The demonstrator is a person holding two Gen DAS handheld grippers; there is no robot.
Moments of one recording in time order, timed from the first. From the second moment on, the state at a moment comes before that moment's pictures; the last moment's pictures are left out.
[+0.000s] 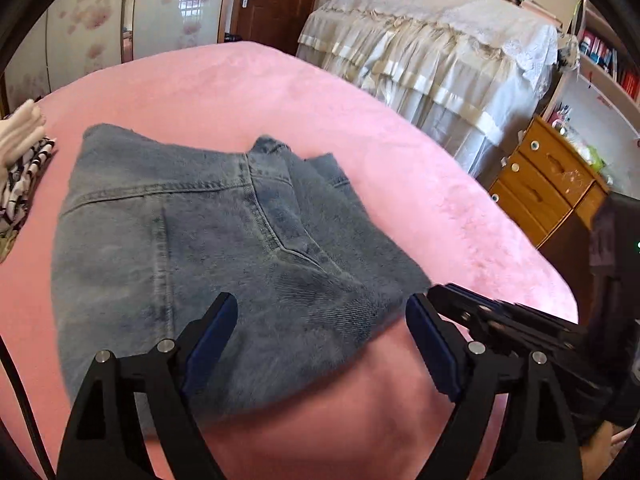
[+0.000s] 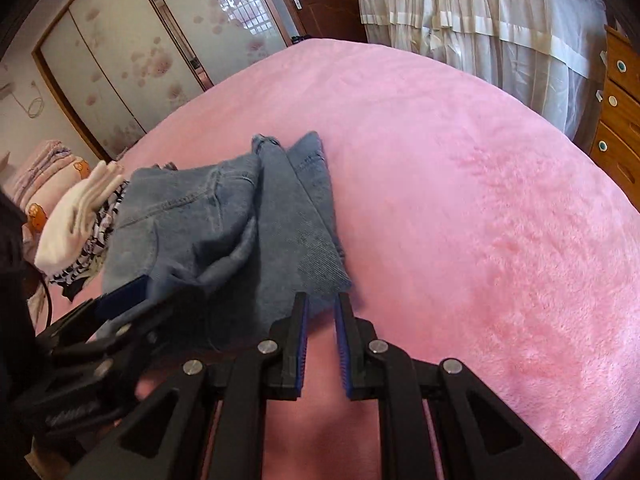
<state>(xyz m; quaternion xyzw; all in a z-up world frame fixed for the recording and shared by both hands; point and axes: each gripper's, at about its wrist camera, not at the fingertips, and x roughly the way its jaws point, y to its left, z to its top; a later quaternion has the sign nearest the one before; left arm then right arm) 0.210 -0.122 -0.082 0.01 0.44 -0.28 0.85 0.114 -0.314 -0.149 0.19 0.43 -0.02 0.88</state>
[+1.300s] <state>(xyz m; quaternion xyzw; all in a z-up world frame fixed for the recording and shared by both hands) 0.255 -0.011 -0.128 -0.03 0.45 -0.12 0.89 0.172 -0.304 -0.137 0.17 0.43 0.03 0.89</state>
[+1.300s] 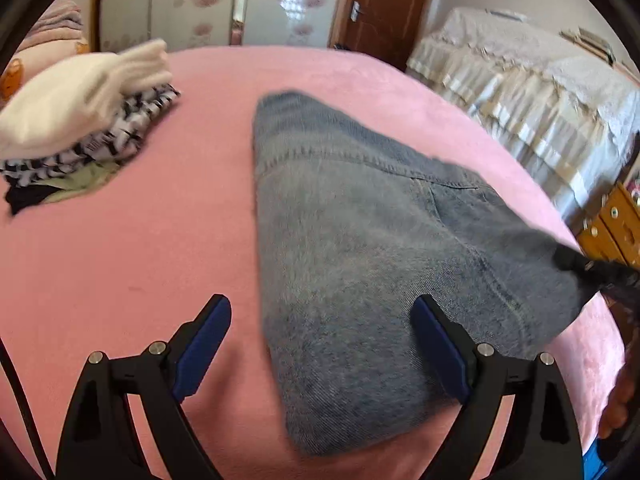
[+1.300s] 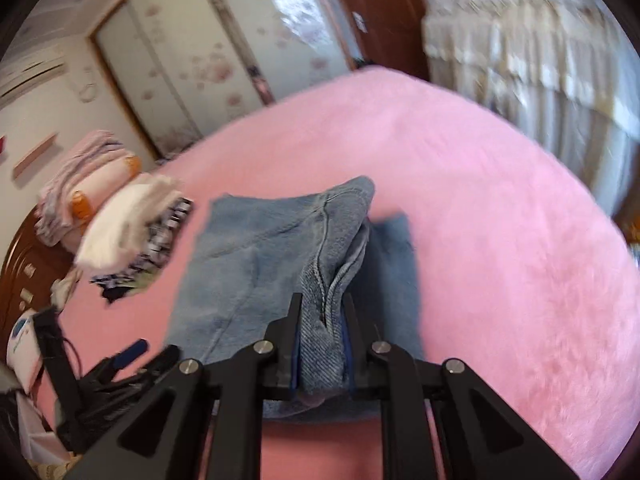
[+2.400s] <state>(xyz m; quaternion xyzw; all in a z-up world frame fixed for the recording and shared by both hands) 0.422 -0.016 -0.118 -0.05 0.51 -0.17 0.84 0.330 -0.327 -0.177 0.10 0.51 -0.01 0.85</state>
